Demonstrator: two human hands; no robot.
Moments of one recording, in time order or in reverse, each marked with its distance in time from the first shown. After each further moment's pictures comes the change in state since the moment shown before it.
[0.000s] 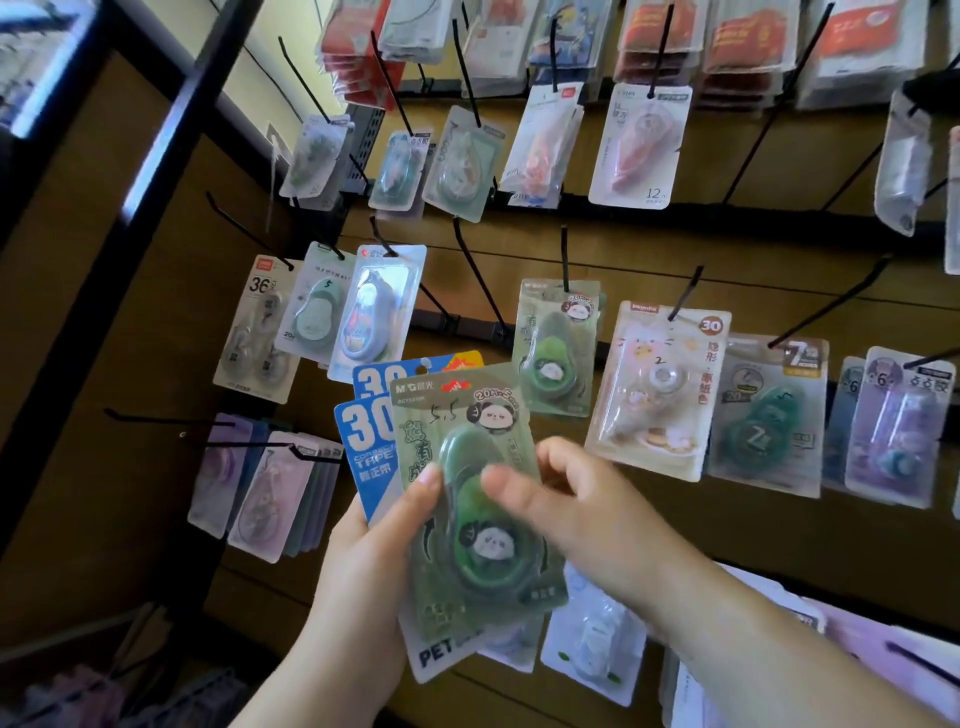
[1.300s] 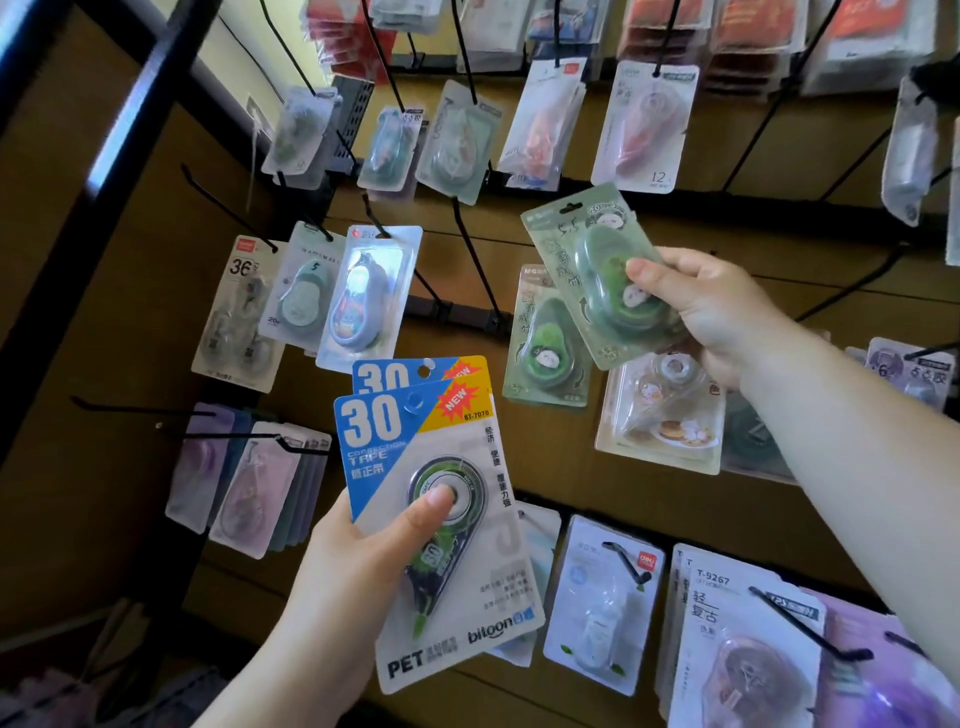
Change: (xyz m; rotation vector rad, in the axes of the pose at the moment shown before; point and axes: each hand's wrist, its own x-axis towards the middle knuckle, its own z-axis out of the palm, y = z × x) left_hand -0.012 0.011 -0.004 0.100 0.063 0.032; right_hand 0.085 -0.022 -0.104 0.144 0.431 -0.174
